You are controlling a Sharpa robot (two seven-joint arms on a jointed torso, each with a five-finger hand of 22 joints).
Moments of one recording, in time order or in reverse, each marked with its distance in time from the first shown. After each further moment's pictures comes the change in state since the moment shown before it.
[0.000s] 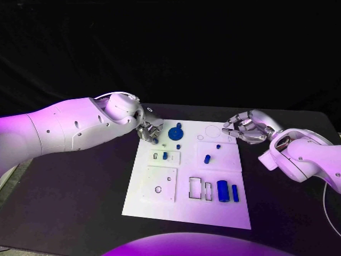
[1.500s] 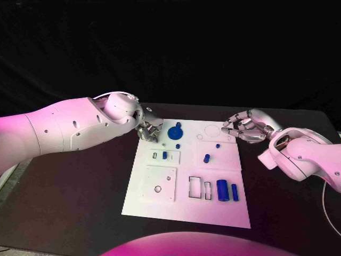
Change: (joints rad) left arm 0.000 -0.005 0.000 0.009 0.009 0.001 0.000; left_hand -0.054 0.001 0.131 -0.001 0.000 0.023 0.005 -0.047 -0.016 0.011 -0.003 -0.032 -0.015 0.004 -0.004 0.005 0.015 0.000 0.010 -0.002 0.011 0.027; right arm 0.000 0.000 0.000 -0.001 0.000 0.000 0.000; right_hand 0.000 0.000 -0.003 0.003 0.000 0.000 0.000 0.004 0.000 0.000 0.000 0.000 0.001 0.000 0.000 0.000 0.000 0.000 0.000 0.000 0.000 0.000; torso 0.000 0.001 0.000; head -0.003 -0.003
